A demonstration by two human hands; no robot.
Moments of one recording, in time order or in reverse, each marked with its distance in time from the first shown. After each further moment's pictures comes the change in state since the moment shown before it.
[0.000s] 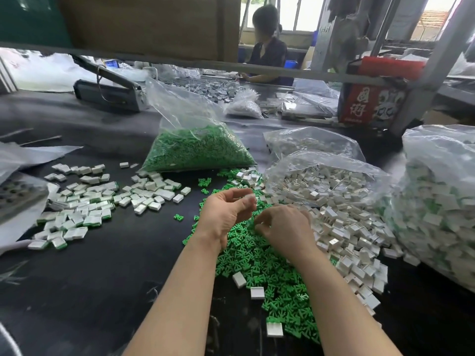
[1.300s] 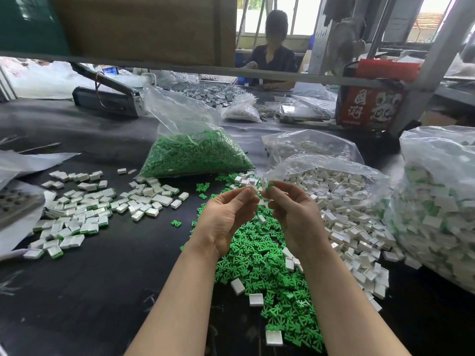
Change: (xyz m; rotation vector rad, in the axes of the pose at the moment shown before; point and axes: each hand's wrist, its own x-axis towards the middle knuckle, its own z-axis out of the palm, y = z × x) left_hand -0.005 0.005 0.007 -0.170 -0.091 -0.023; right_hand 0.000 -0.008 -0.029 1.604 0.068 0.243
